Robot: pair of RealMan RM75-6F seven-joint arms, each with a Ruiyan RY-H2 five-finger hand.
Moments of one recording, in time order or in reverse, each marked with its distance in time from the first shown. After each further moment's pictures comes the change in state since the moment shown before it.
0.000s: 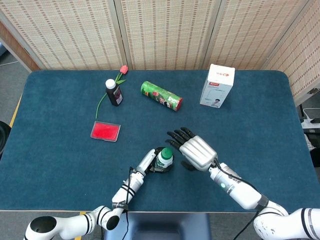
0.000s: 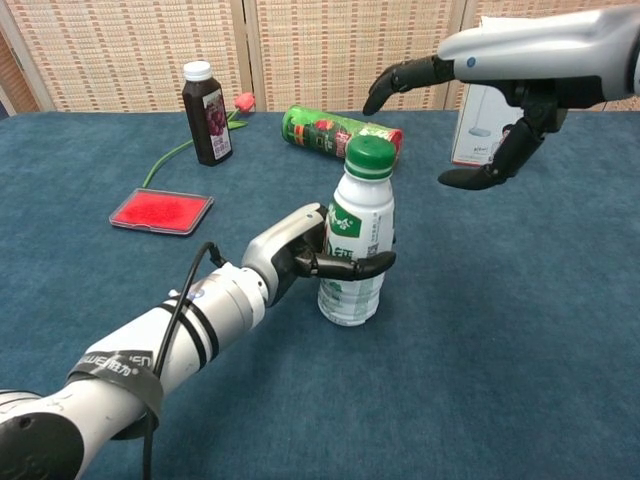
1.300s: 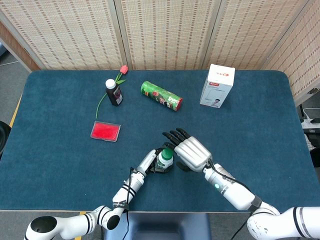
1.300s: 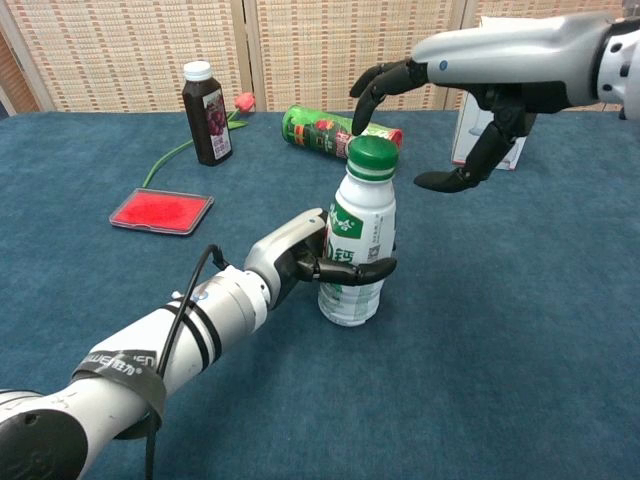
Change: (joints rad) left arm -0.004 -0.003 -0.008 0.002 -0.015 -0.024 0.022; right arm 0.030 -0.064 0.016 -0.009 0.076 0.035 -0.065
